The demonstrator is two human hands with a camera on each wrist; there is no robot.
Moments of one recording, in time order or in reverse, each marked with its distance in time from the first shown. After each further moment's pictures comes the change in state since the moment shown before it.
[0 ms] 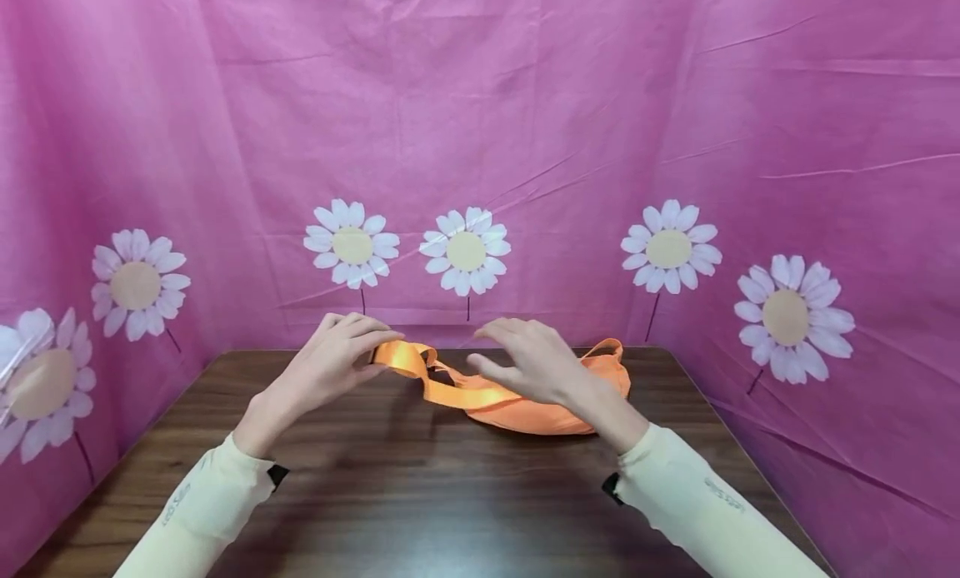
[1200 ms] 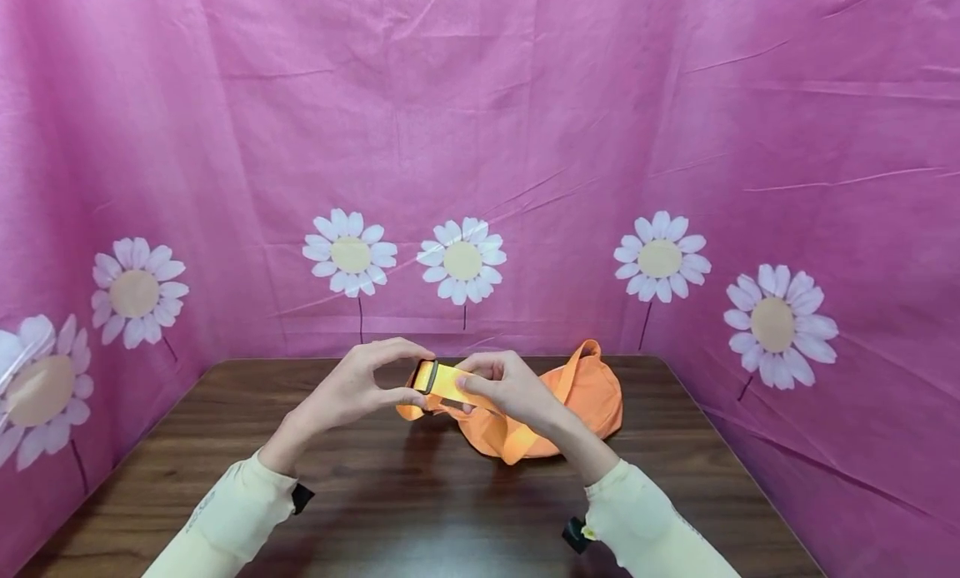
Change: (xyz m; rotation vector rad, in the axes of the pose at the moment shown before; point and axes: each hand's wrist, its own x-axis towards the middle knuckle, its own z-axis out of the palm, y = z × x) left_hand 0.013 0.037 0.018 -0.612 0.090 0.031; right_hand -0.010 -0.022 0.030 1.028 -0.097 0.272
